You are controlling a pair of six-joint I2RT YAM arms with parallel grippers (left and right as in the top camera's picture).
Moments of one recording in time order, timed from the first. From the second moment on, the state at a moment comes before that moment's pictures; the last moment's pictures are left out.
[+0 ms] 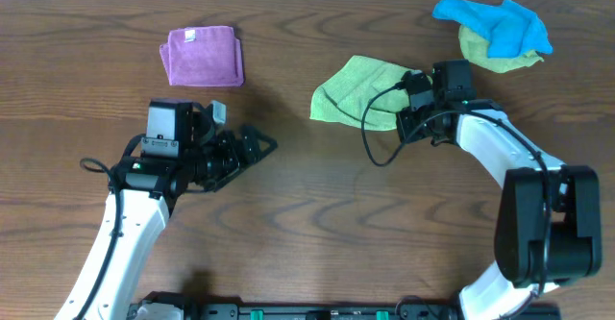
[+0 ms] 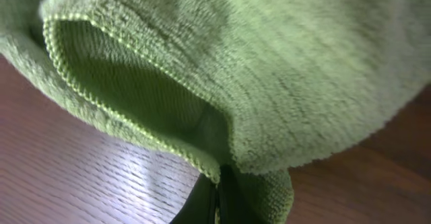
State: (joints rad) left arm -0.13 1.23 0.86 -0.60 0.67 -0.70; right arm 0.08 1.82 1.08 -0.40 -0.27 -0.15
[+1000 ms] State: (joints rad) left arm -0.19 1.83 0.92 0.10 0.78 -0.95; right arm 0.08 1.63 1.08 -0.49 -0.24 0.35
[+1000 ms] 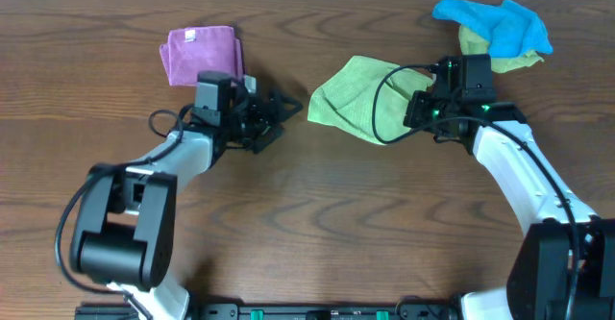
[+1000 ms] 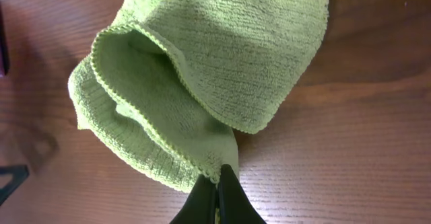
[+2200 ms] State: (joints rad) left arm -0.28 2.15 1.26 0.10 0.76 -0.93; right arm 0.08 1.63 1.08 -0.52 -0.25 0.36
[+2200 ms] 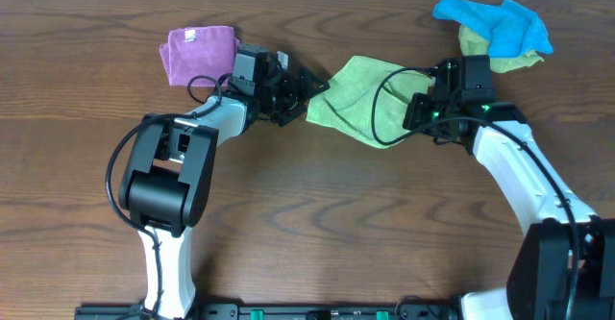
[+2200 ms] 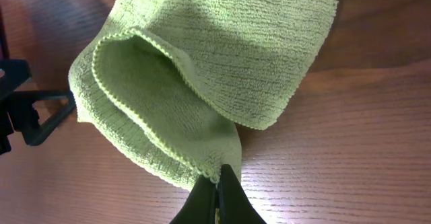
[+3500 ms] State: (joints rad) left arm -0.27 2.16 1.33 0.18 0.89 -0.97; right arm 0.08 1.56 1.08 -0.48 -0.25 0.36
